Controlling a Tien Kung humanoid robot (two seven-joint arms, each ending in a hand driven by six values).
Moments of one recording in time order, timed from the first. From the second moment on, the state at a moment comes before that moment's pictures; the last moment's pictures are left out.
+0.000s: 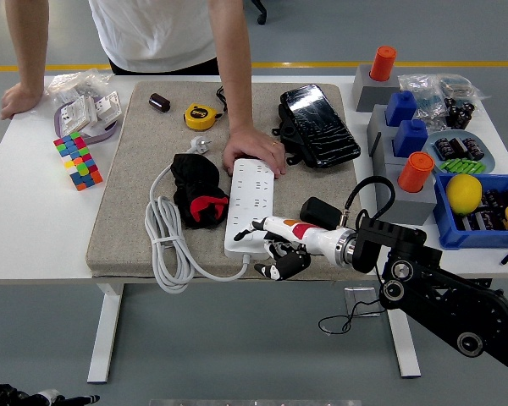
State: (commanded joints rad) left arm -0.31 0.25 -0.02 -0.42 0.53 0.09 0.23; right arm 0.57 -0.15 0.66 1.31 -1.57 0.22 -0.18
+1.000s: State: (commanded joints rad) left arm -0.31 0.26 -0.03 -0.42 0.55 0.09 0.24; right arm 0.60 -0.13 0.64 1.19 -1.62 0.22 -0.18
